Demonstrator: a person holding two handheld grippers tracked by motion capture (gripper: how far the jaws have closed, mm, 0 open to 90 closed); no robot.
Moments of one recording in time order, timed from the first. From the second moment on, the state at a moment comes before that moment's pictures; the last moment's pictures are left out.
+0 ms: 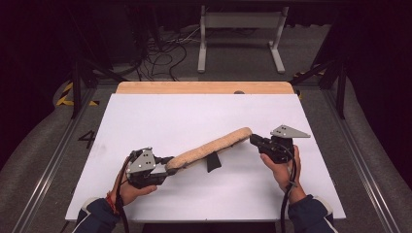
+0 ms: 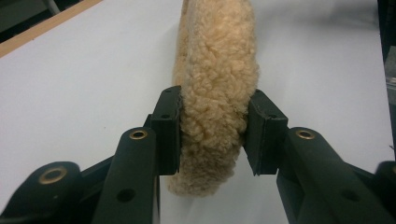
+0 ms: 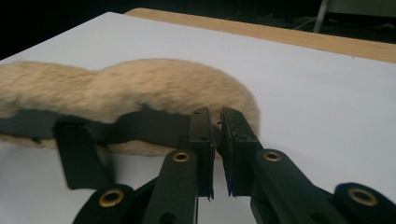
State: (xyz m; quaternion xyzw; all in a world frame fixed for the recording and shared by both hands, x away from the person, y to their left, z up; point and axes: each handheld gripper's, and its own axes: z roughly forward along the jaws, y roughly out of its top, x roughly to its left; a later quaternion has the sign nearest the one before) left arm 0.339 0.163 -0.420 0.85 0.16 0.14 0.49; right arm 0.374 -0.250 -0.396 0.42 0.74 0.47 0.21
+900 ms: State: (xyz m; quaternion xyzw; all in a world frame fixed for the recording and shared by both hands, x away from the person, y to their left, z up) left arm 0.322 0.147 -0.418 0.86 0.13 0.13 0.48; right arm 0.384 -0.205 -0.411 0.40 0.76 0.47 0.19
